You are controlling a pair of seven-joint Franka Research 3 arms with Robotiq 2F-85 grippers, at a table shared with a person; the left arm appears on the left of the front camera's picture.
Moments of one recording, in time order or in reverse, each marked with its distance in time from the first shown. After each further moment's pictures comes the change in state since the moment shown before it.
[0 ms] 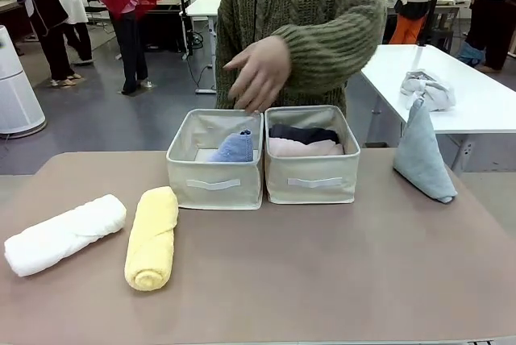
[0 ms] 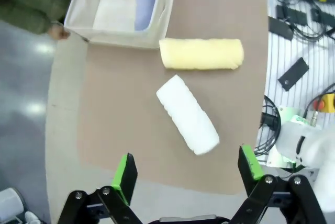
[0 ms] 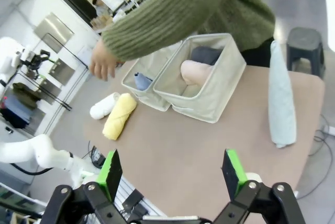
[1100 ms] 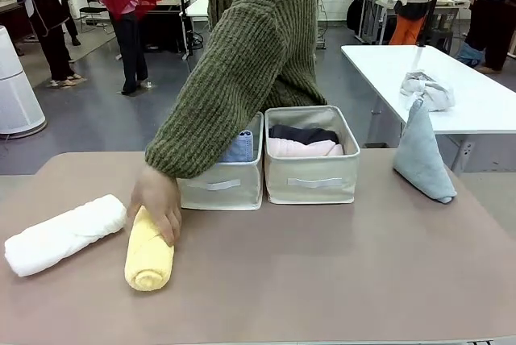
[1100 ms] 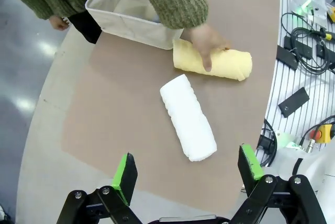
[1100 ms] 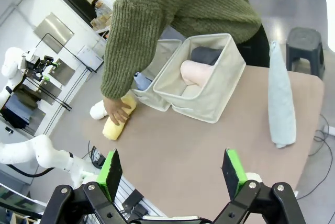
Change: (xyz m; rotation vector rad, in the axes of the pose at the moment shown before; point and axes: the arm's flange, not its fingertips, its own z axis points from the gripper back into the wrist) left arm -0.070 0.018 -0.011 0.000 -0.144 0.168; right arm 0.000 0.000 0.000 0.000 0.000 0.000
